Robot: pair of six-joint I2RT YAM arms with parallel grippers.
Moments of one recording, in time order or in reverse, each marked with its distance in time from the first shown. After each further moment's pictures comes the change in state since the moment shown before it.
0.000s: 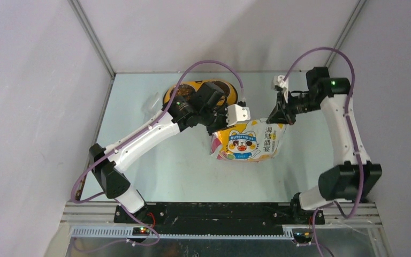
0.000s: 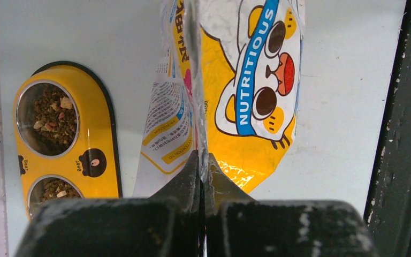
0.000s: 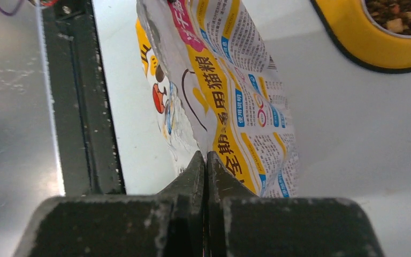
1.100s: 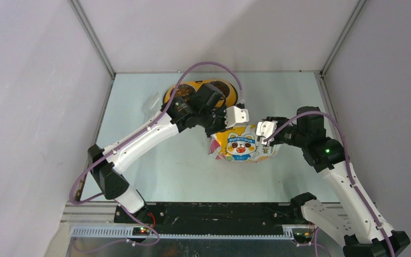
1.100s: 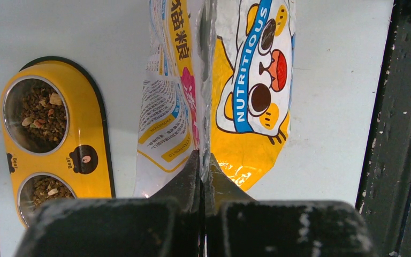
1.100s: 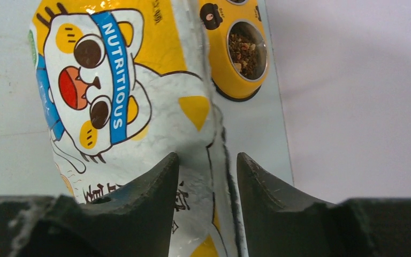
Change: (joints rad) left arm 0.000 -0.014 -0.015 -0.024 0.005 0.005; right arm 0.333 -0.551 -0.587 0.768 0.466 0.018
